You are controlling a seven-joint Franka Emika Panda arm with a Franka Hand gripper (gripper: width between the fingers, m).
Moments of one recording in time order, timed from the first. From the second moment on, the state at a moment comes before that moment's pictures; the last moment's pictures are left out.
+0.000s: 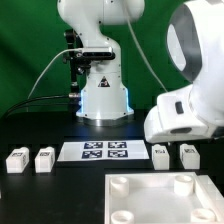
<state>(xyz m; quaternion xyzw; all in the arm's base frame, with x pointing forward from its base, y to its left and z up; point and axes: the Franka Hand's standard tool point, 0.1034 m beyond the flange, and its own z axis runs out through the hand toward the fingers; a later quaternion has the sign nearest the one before) 0.437 0.163 0.054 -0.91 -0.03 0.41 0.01</state>
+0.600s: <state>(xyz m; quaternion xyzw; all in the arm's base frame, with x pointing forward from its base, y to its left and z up) 0.402 0.181 0.025 -0.90 -0.02 0.43 -0.02</state>
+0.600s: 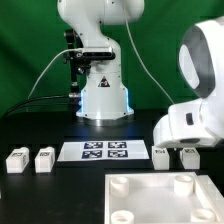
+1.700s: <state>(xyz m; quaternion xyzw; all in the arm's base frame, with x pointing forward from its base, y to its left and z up) 0.396 0.175 0.008 -0.90 -0.01 0.44 -0.01</state>
